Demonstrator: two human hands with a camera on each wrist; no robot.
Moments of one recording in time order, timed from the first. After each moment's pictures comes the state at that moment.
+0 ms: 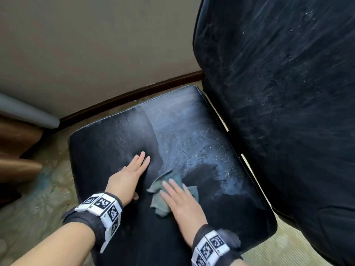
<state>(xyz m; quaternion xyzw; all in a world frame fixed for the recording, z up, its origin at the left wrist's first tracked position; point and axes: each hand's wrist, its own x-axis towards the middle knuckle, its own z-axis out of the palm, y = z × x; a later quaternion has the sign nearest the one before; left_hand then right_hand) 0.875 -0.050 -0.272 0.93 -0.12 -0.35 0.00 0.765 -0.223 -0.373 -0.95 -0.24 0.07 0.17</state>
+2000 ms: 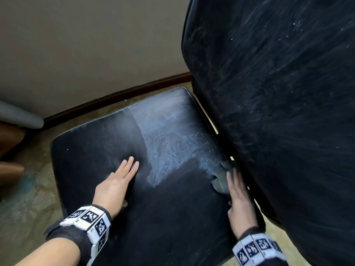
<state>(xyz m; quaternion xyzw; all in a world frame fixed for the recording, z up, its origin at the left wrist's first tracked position) 0.872 -0.061 -0.264 0.93 -0.08 -0.35 0.02 0.791 -0.372 -0.337 -0.97 0.05 0.11 0.21</state>
